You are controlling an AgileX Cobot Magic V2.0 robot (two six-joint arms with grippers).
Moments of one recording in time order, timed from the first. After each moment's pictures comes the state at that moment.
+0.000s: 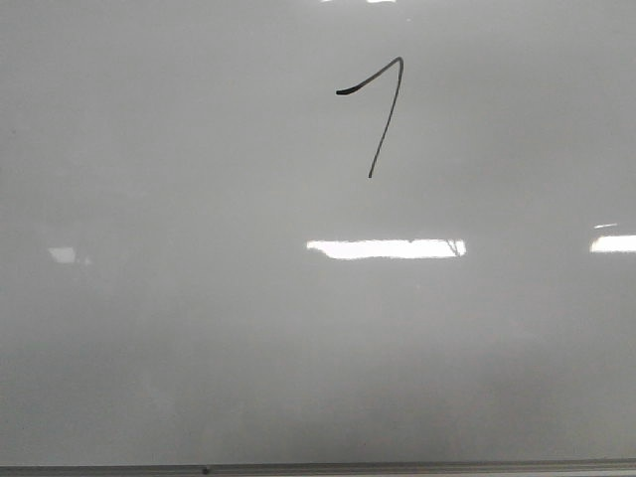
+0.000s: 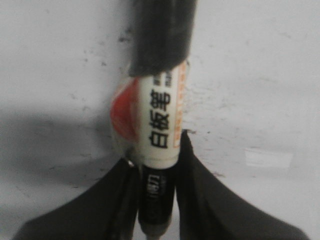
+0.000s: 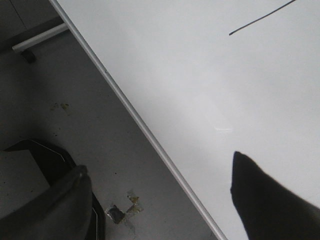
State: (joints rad) left arm 0.05 1.47 -0.71 -0.37 -0.01 0.30; right arm 0.35 0.88 -0.94 0.33 0.98 -0.66
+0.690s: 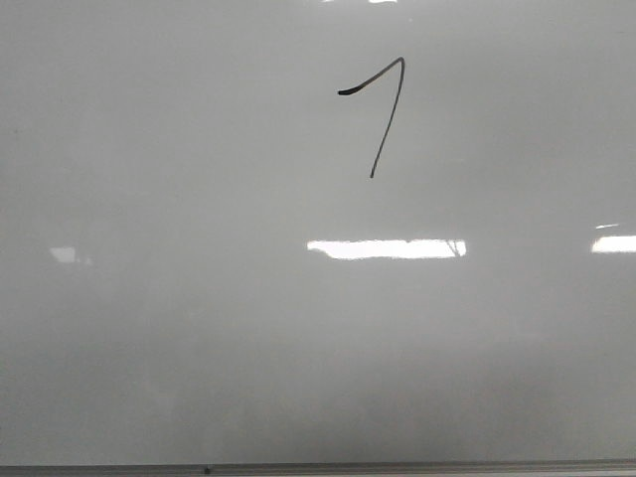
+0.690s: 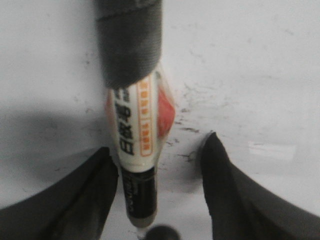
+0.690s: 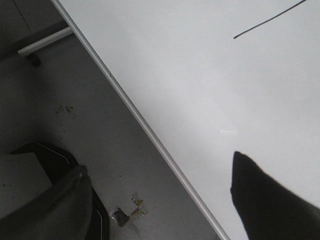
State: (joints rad) left arm 0.05 1.47 -0.73 -0.34 0.03 0.30; right arm 0.35 0.88 -0.94 0.35 0.98 -0.66
